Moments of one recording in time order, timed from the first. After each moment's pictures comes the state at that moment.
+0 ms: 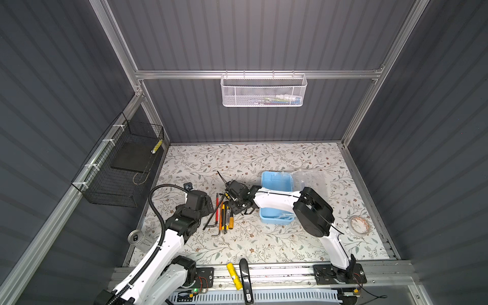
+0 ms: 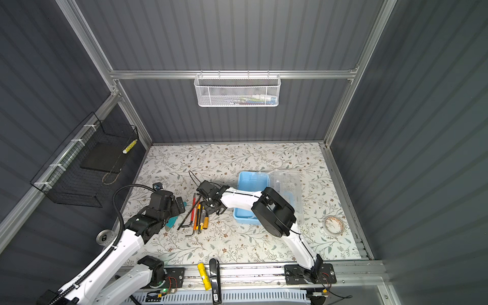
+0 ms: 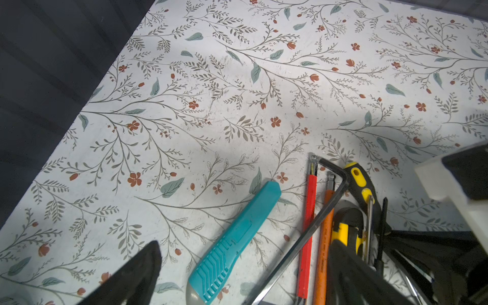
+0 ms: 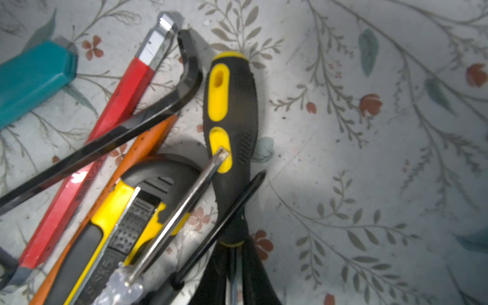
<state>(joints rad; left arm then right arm) -0.38 0.86 0.59 -0.56 -0.43 -0.46 0.99 2.22 1.62 -0.48 0.09 0.32</state>
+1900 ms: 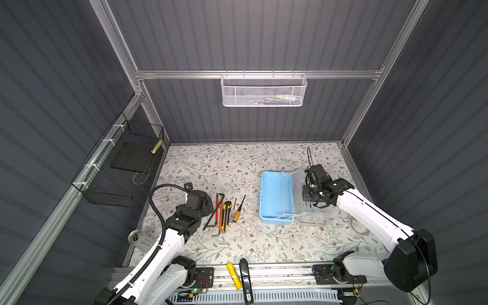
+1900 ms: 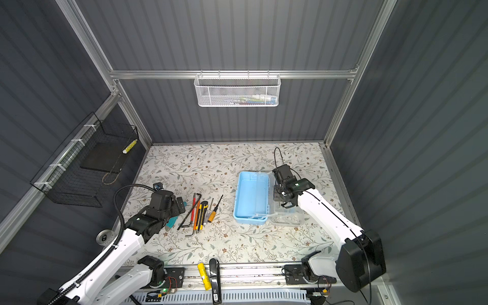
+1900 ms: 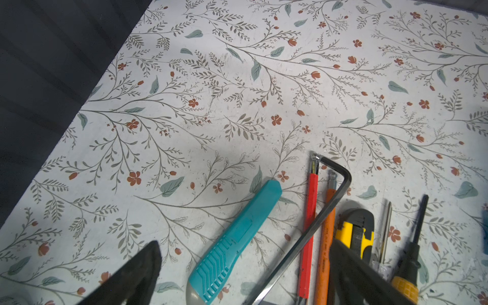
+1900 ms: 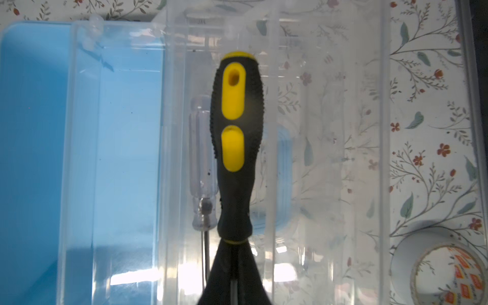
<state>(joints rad) -0.38 0.87 0.59 -0.56 -0.43 -0.46 0.42 1.31 1.01 -0.82 0.24 0.43</state>
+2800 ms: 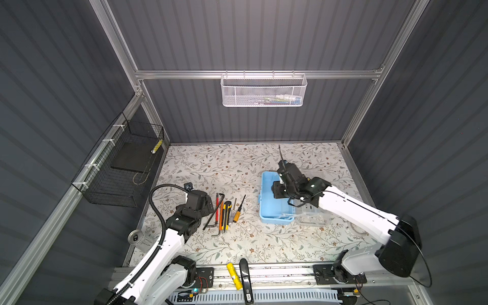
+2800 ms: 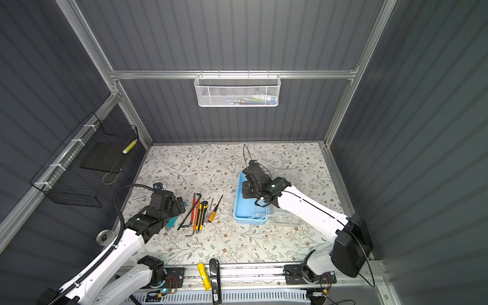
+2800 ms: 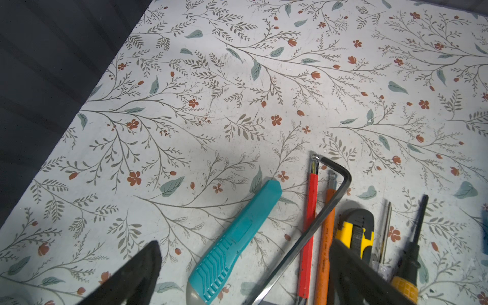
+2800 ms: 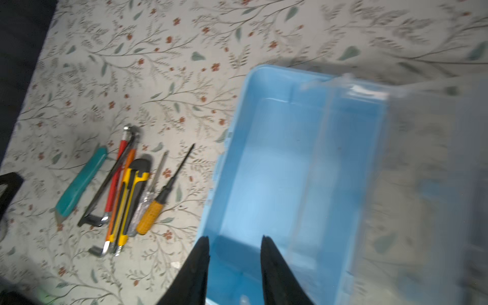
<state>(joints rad) -0.38 0.87 0.59 -0.56 -0.43 -0.46 0.79 1.48 1.19 -0.60 0.12 0.57</state>
